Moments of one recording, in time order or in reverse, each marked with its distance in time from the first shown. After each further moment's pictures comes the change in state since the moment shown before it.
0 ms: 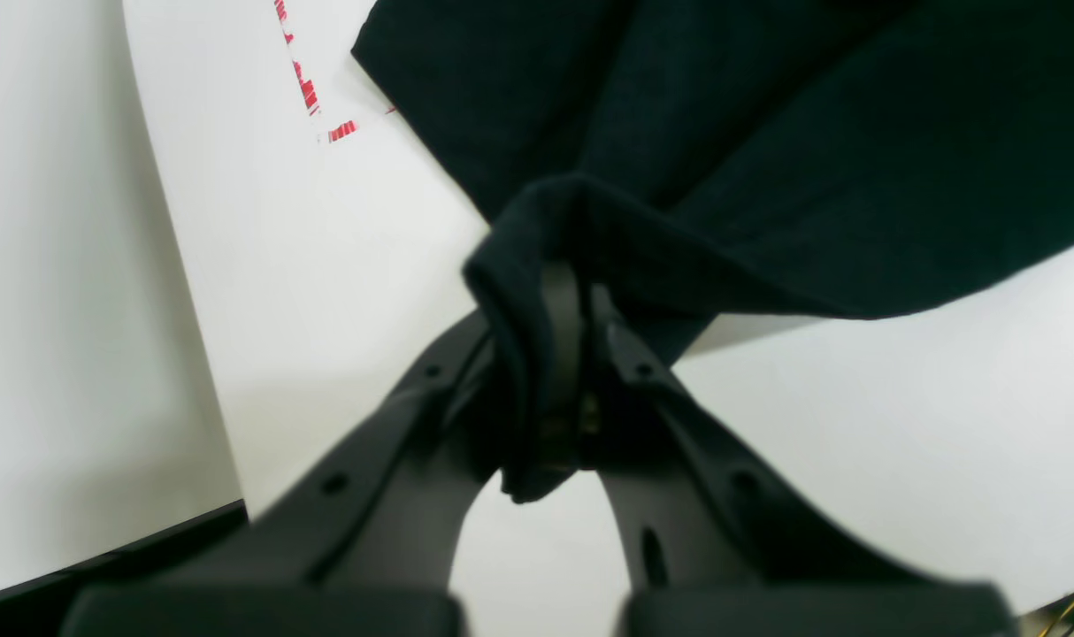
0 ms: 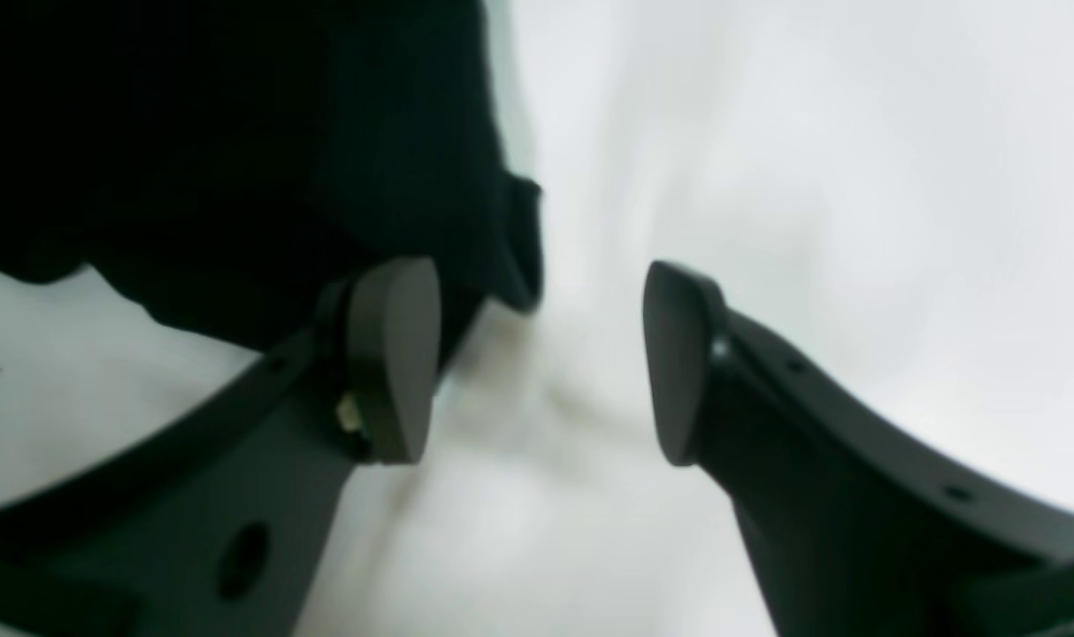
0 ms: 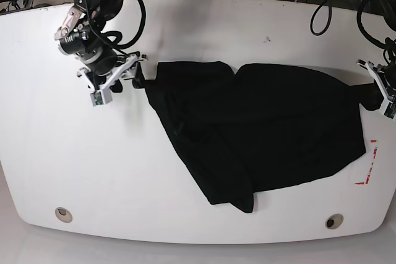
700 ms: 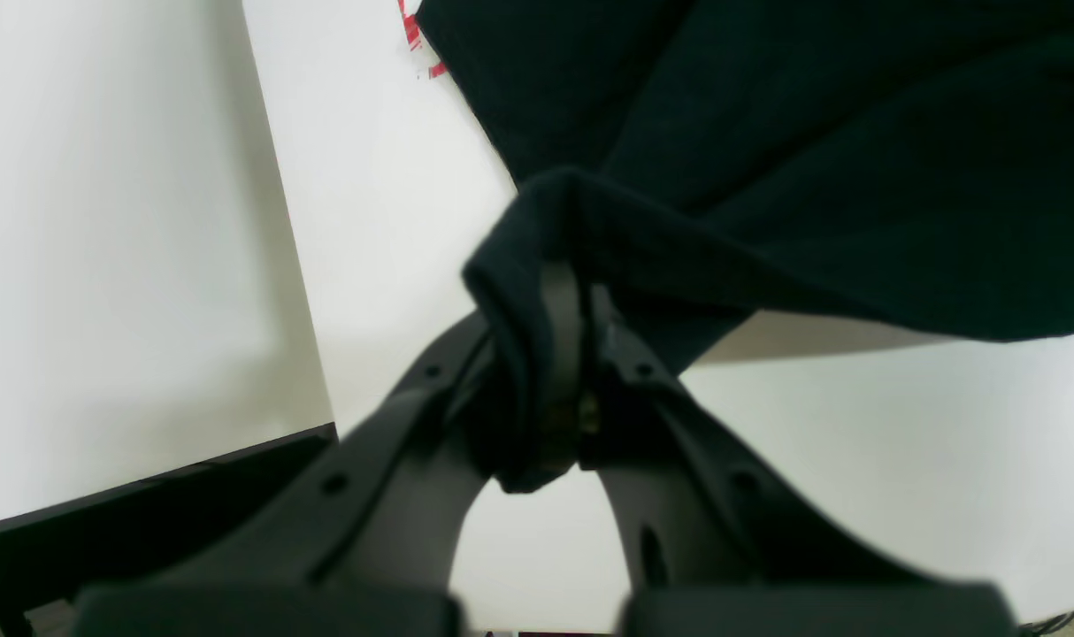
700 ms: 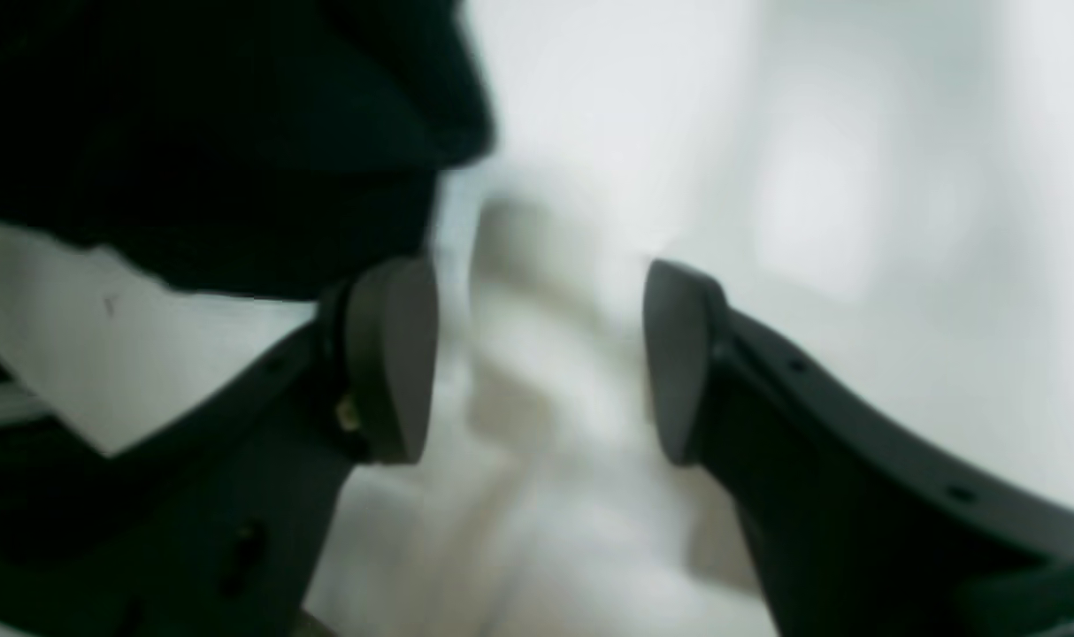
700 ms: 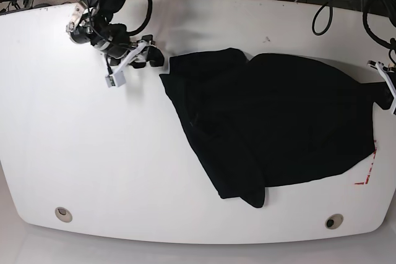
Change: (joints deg) left arm -0.1 -0.3 -1.8 0.2 7.6 0.0 -0.2; right arm -1.8 -0.6 -1.9 -14.3 9.7 0.1 -2.6
